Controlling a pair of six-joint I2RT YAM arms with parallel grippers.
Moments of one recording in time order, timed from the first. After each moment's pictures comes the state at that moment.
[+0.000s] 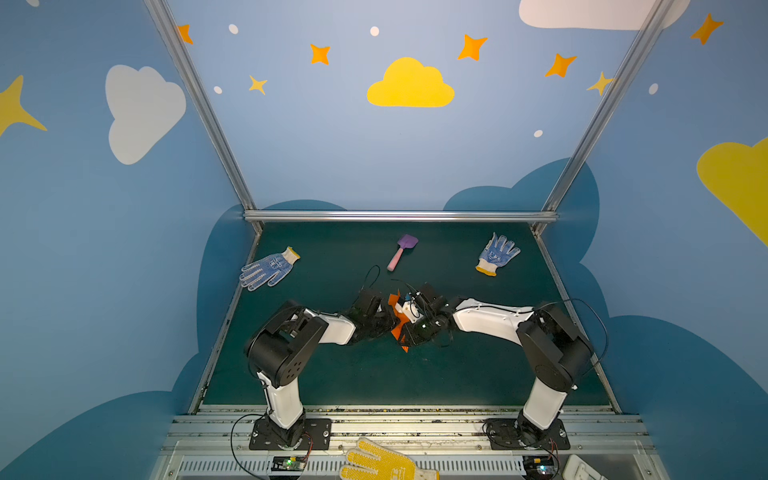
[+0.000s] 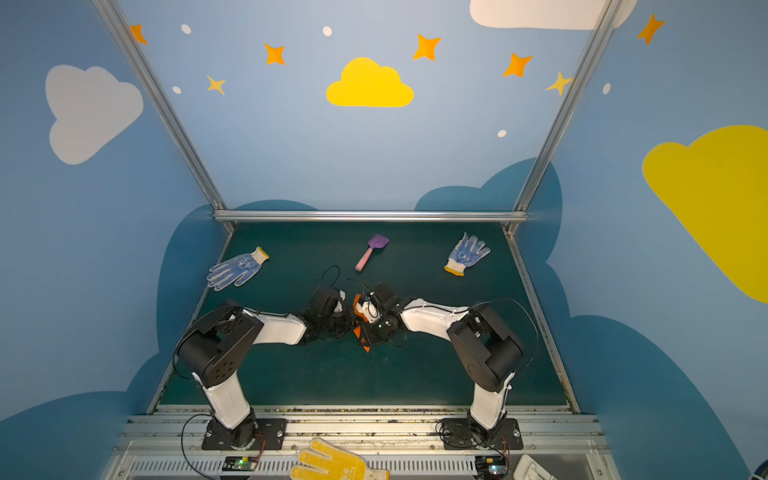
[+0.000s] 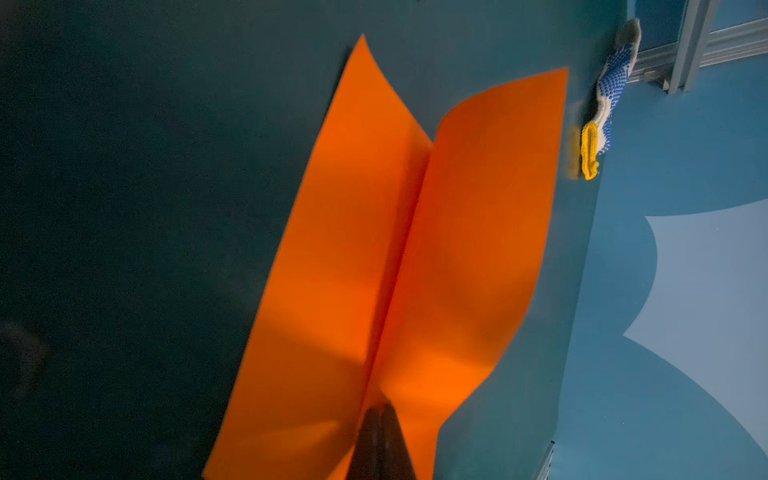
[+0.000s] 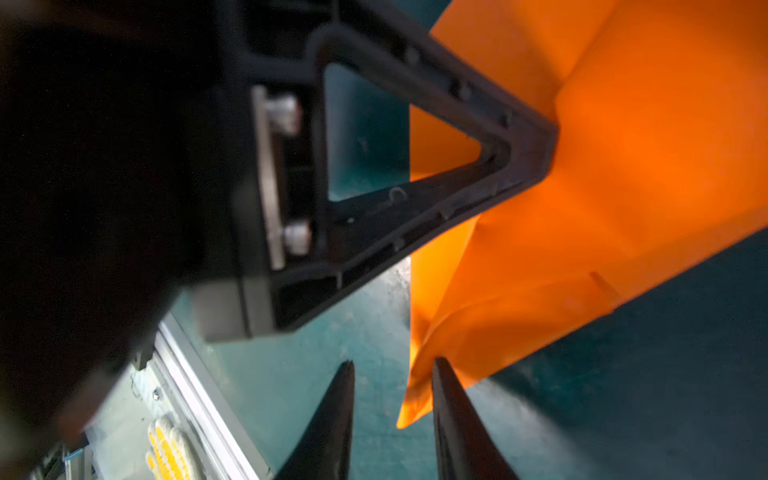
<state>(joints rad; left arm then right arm) -0.59 1.80 0.73 0.32 0.32 -1.06 0.81 1.80 1.05 -0.40 -0.41 0.34</state>
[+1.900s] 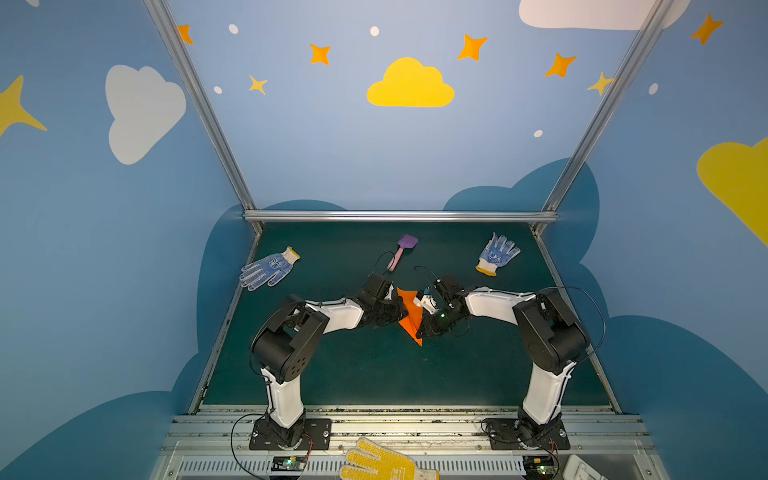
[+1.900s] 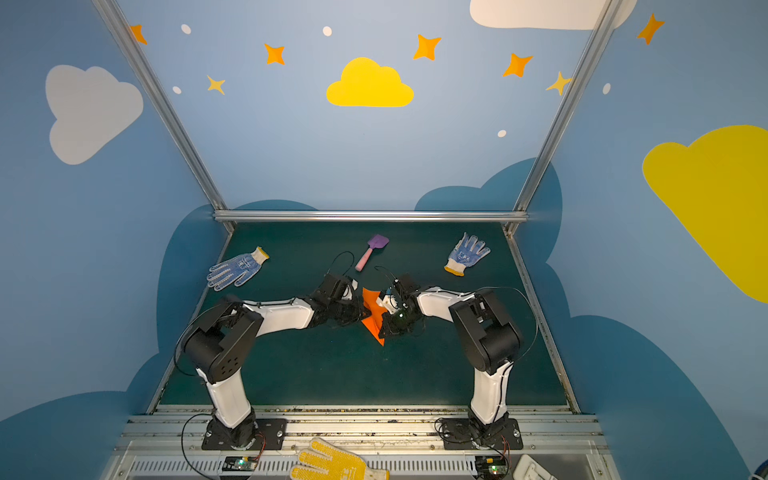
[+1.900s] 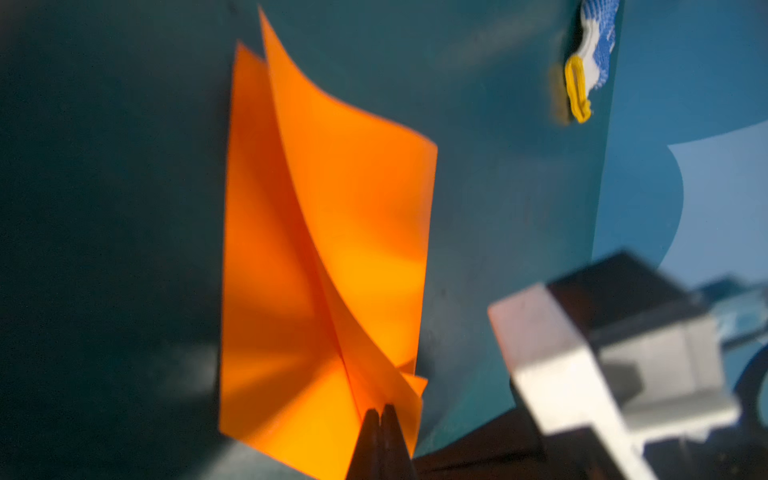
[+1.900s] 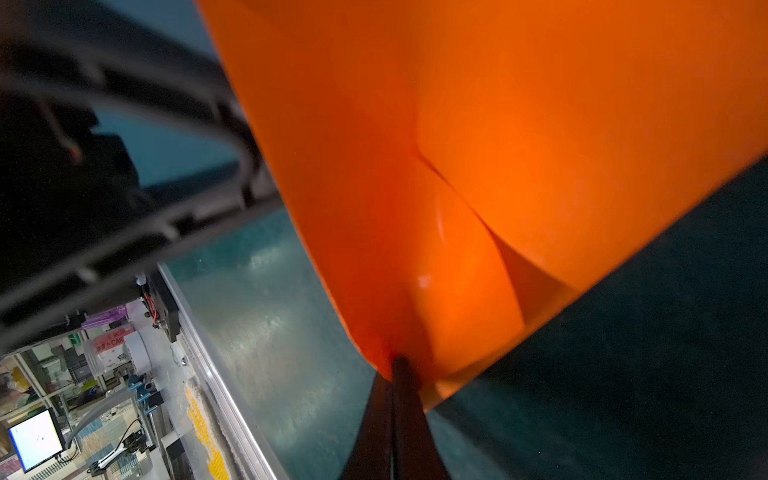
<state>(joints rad) -0.57 1.86 1.00 0.04 0.38 -0.86 0.57 1.88 1.05 -0.49 -0.63 0.18</state>
